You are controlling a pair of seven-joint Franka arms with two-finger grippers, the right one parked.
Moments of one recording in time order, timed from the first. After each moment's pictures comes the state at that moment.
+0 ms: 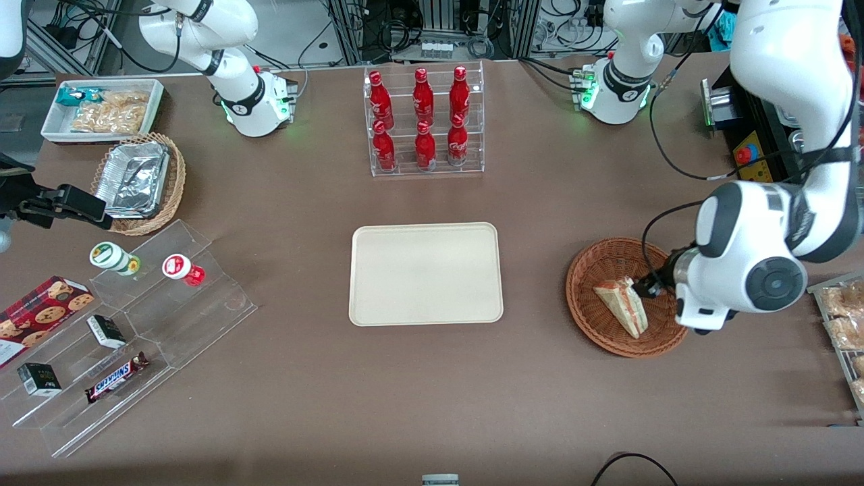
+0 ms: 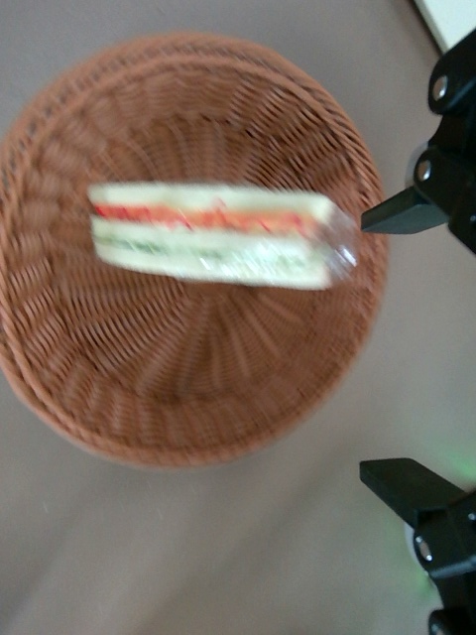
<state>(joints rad) -0.01 0.49 -0.15 -1.58 0.06 1.73 -0.80</state>
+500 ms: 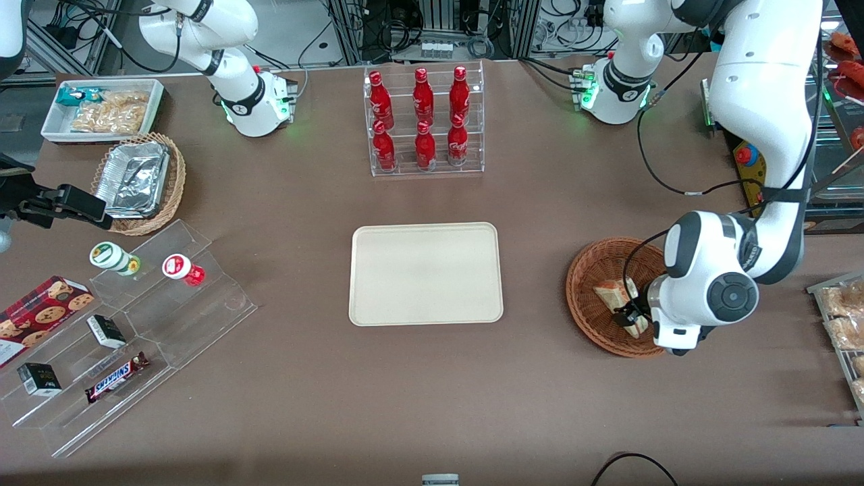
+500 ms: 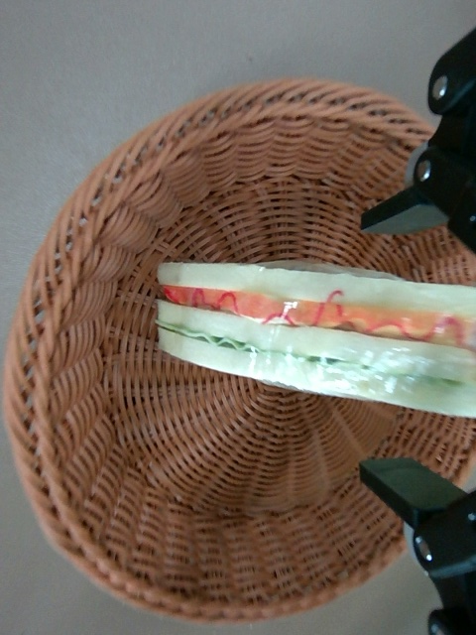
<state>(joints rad) -0.02 0.59 -0.15 -1.63 0.06 1.98 -0.85</state>
